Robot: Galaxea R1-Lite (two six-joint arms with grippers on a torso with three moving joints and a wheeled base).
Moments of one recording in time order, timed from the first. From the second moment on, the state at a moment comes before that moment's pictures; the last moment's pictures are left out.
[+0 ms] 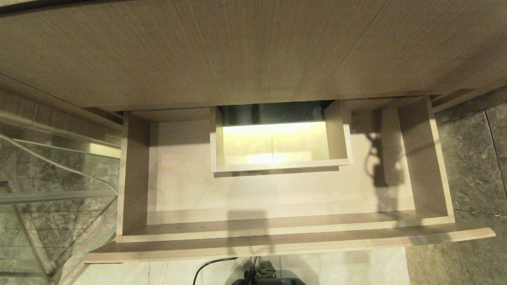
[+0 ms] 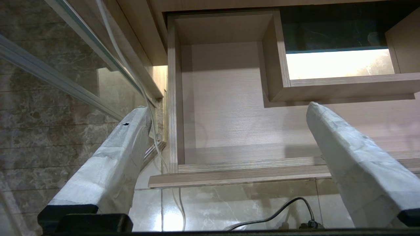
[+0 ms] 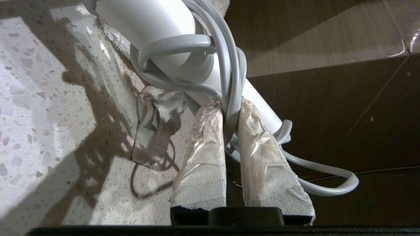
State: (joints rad) left arm 0.00 0.00 0.00 -0.23 0.00 -0.01; right arm -0.22 1.38 -1.93 -0.20 -0.20 -1.14
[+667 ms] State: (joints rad) left arm 0.00 0.00 0.00 -0.23 0.00 -0.01; right arm -0.22 1.31 -1.93 -0.15 -0.20 -1.16
